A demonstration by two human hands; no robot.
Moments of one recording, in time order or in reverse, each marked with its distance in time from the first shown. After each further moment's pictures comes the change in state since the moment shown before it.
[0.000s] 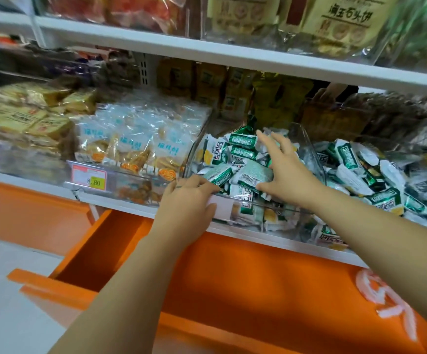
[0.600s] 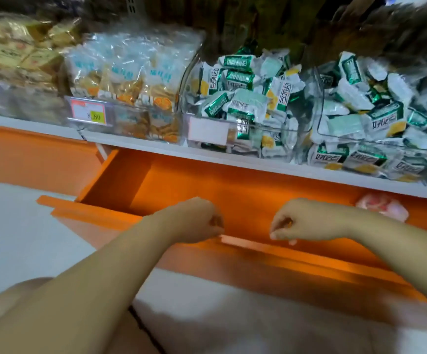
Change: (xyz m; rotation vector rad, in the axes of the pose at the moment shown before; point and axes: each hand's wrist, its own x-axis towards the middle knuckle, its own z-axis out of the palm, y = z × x) left_hand -0.089 0.021 0.029 -0.011 -0.775 0.098; right_hand -0.149 0.016 0.049 0.071 -0.798 -0.035
